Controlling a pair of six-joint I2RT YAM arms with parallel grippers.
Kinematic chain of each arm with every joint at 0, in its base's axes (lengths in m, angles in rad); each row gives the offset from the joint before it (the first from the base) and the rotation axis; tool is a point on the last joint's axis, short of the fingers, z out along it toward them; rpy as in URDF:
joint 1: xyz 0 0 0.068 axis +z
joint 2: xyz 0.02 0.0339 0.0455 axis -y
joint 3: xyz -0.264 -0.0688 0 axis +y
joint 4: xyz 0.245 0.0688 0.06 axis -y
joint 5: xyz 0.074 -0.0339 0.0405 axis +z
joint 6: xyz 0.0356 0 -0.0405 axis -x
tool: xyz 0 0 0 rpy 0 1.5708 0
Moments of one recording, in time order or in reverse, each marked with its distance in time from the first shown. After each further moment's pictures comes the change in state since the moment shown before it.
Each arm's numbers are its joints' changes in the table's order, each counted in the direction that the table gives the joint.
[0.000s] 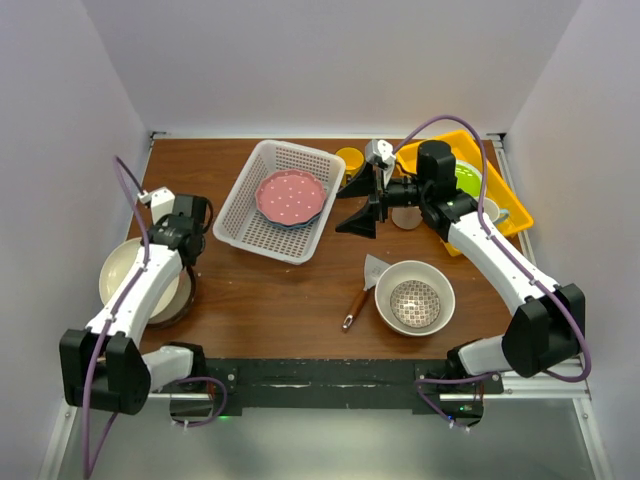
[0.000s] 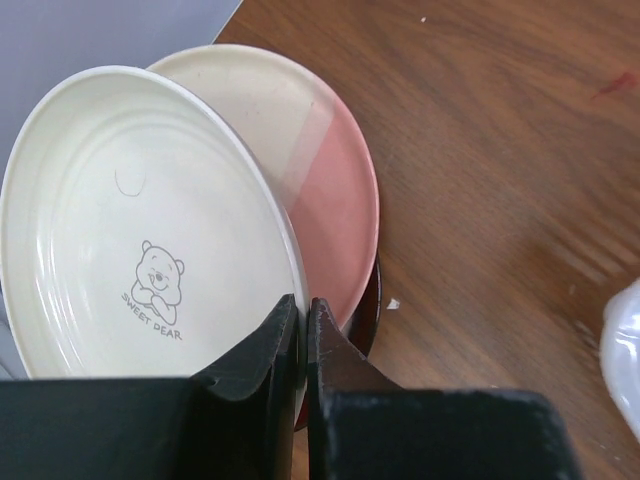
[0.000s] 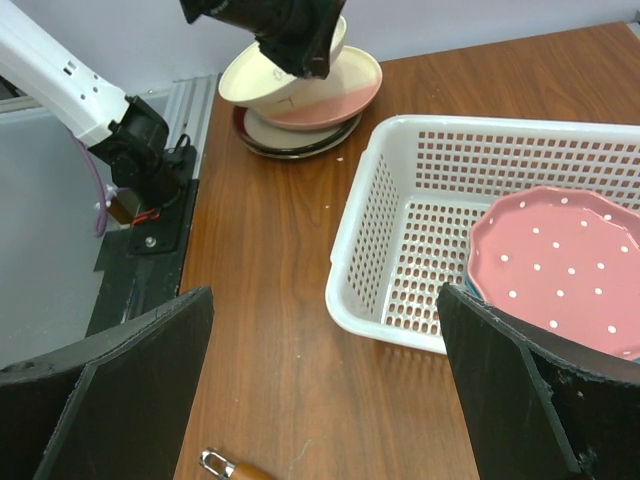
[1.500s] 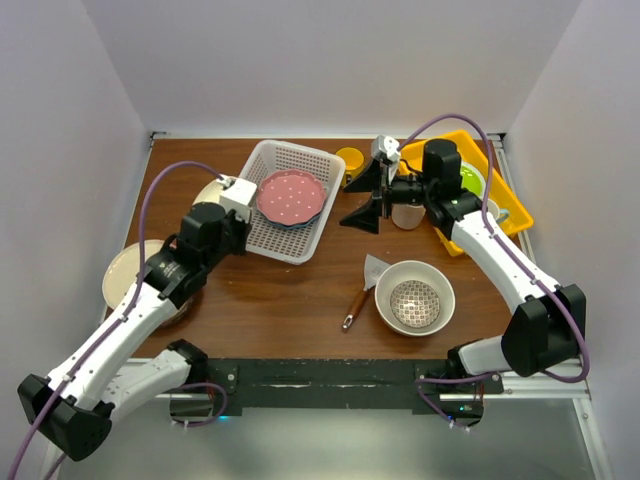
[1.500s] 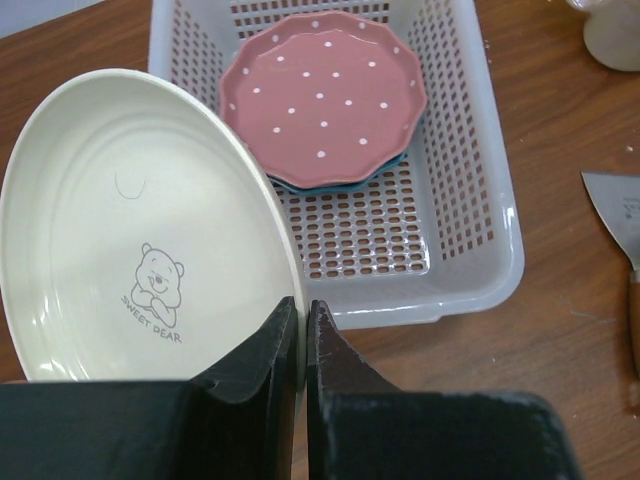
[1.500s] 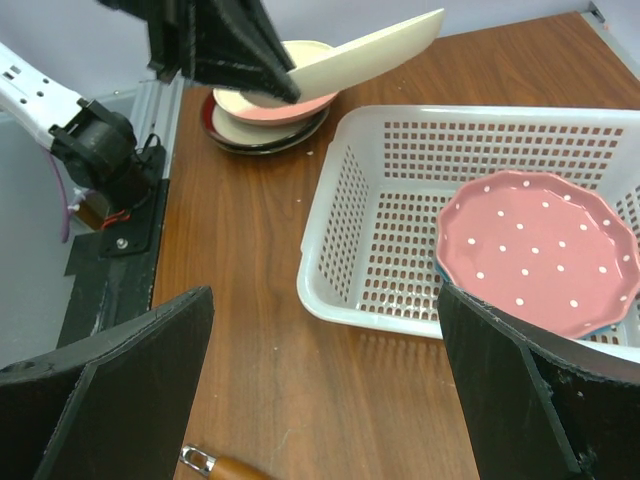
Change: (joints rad) left arm -0.376 0.281 -0.027 0.286 -0.563 -0.546; right arm -0.037 0.000 0.000 -0.010 -0.032 0.019
